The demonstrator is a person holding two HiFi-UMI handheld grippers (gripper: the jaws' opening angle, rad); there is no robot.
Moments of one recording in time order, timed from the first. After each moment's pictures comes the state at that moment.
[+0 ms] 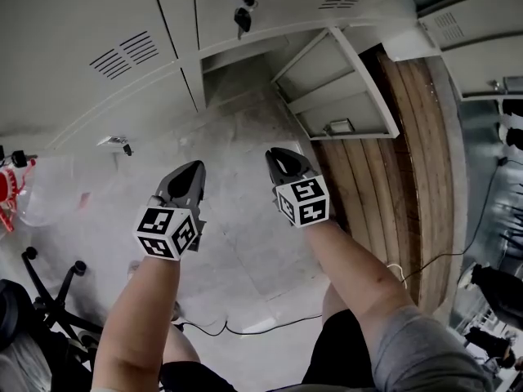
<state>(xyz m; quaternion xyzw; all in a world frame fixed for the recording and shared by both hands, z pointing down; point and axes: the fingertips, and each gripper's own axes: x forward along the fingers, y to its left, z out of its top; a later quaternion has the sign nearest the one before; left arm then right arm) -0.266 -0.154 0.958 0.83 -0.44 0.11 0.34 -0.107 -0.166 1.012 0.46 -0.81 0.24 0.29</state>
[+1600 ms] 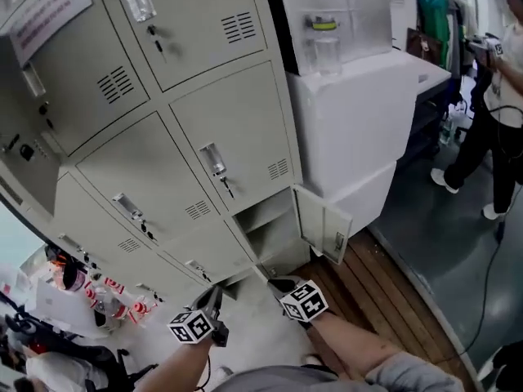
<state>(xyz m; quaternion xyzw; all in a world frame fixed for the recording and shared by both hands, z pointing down) -0.030 -0.161 0.369 0.81 -0.53 0.00 0.27 0.116 -0.173 0.411 0.31 -0.92 0.20 0.13</state>
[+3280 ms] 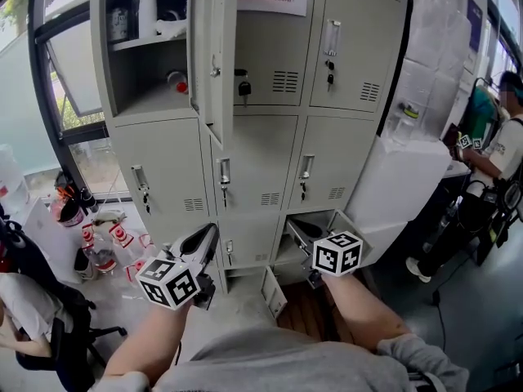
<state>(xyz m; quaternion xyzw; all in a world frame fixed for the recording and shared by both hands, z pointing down) -0.160 -0.044 0.056 0.83 -0.53 -0.13 0.08 0.002 -0.147 0.107 0.29 -0.95 0.09 0.04</state>
